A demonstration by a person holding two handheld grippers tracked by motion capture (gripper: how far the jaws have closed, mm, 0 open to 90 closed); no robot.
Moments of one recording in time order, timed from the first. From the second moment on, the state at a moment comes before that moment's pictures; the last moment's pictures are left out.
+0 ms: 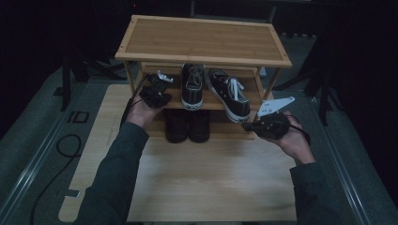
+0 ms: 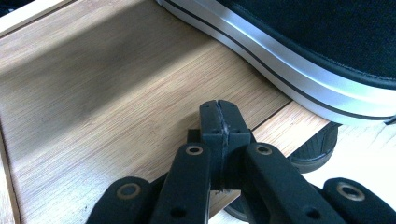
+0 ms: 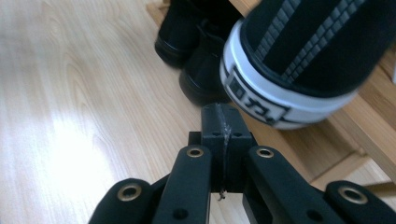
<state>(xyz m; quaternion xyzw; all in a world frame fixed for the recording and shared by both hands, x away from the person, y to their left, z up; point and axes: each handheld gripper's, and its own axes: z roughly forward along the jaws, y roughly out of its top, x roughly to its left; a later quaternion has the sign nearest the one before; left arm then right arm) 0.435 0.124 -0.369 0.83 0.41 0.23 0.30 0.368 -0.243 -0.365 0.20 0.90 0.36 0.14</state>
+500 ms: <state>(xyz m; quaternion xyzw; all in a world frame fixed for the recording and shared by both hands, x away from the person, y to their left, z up) 0.435 0.124 -0.370 0.83 0.42 0.23 0.30 0.375 -0.250 -0.372 0.22 0.89 0.38 0.13</state>
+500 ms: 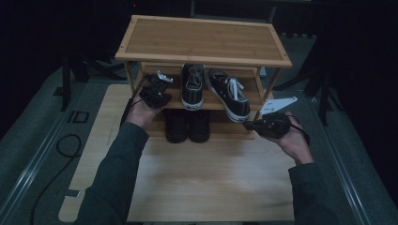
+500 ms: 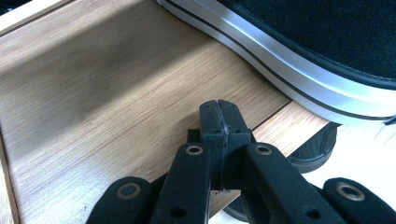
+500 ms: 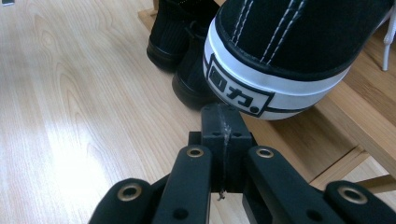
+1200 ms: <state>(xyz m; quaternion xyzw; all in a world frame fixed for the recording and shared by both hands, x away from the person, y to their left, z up) 0.434 0.124 -0.370 0.83 0.42 0.23 0.30 0.380 -0.227 -0.365 0.20 0.89 0.40 0.13</state>
